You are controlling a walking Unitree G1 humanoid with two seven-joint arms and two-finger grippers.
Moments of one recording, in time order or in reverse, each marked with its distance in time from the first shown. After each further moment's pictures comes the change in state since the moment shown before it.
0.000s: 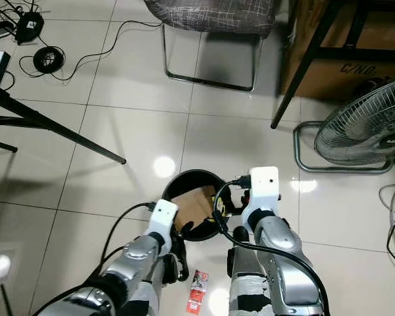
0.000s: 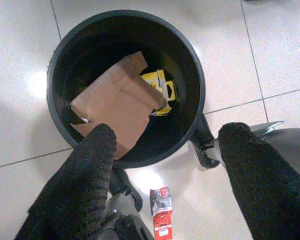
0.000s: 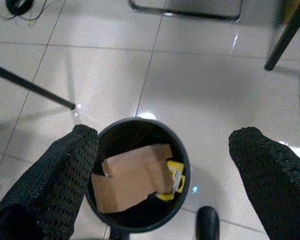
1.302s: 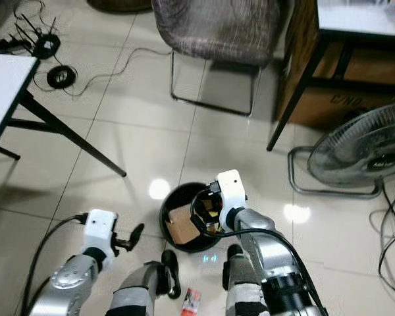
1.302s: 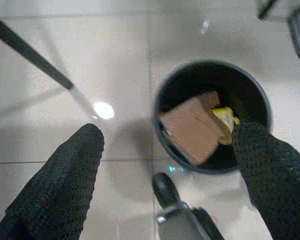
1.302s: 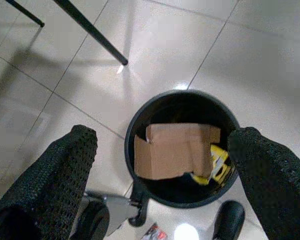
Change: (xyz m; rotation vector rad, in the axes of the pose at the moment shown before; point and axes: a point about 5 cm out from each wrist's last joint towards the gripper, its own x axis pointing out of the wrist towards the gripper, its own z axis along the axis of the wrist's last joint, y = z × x) left arm -0.095 0.066 0.000 -0.049 -0.078 0.271; right arm 0.047 0.020 -0.029 -0.082 0.235 0.256
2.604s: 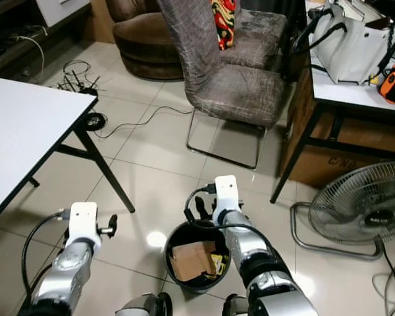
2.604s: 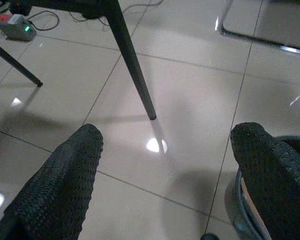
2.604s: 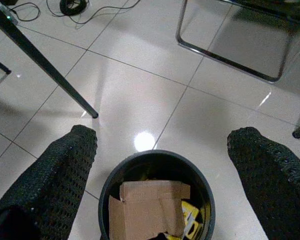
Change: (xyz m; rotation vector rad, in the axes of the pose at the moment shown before) left arm 0.039 0.039 -0.016 -0.049 0.051 0.300; right arm 0.041 -0.006 -0.025 0.096 -0.019 -0.196
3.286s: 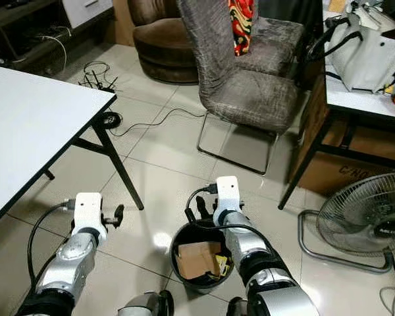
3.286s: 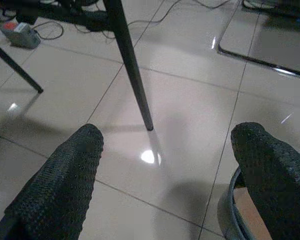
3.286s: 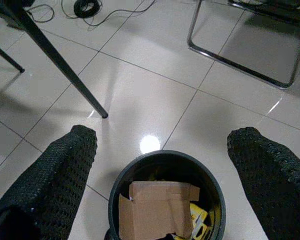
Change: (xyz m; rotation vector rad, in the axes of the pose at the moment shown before) left arm 0.006 -0.008 0.017 -0.020 -0.044 -0.054; right arm 0.000 -0.006 -0.004 0.019 -0.006 -0.021
